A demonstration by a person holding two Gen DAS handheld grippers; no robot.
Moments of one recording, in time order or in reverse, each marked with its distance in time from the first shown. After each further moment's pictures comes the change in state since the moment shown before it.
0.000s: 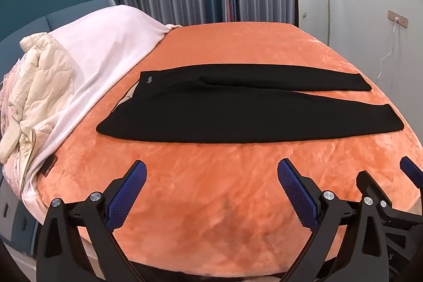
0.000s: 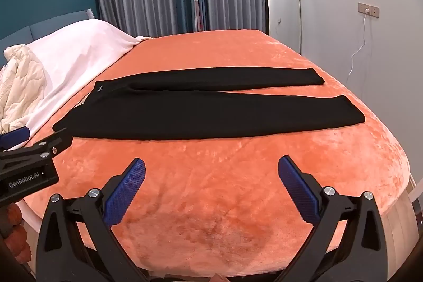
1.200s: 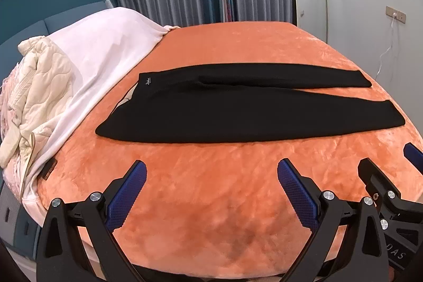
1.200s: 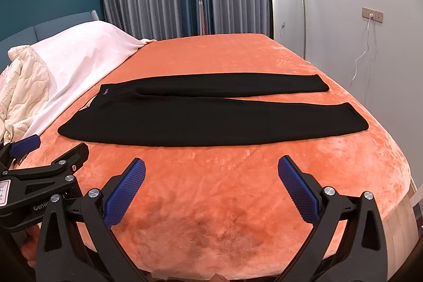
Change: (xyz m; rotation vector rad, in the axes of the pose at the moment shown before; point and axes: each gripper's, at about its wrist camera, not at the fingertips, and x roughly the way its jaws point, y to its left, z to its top) left arm 0.005 0.000 -0.004 0.022 -0.010 0.002; right arm -0.007 0.015 0.010 -0.014 -0.014 0.014
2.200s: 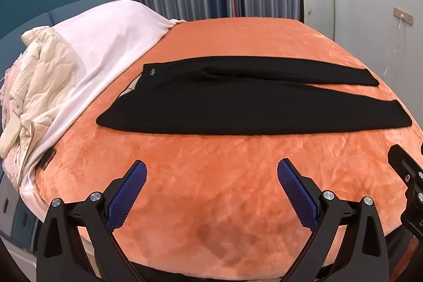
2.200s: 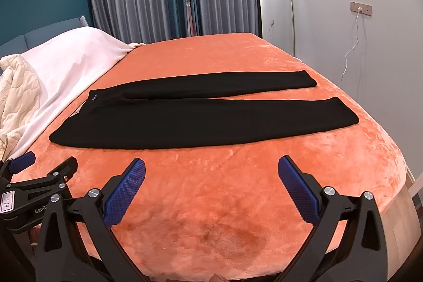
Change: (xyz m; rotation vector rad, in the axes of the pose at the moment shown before) left arm 0.015 0.003 -0.012 -0.035 0.020 0.030; right arm 0.001 -0.025 -0.002 0.044 -0.004 -0.039
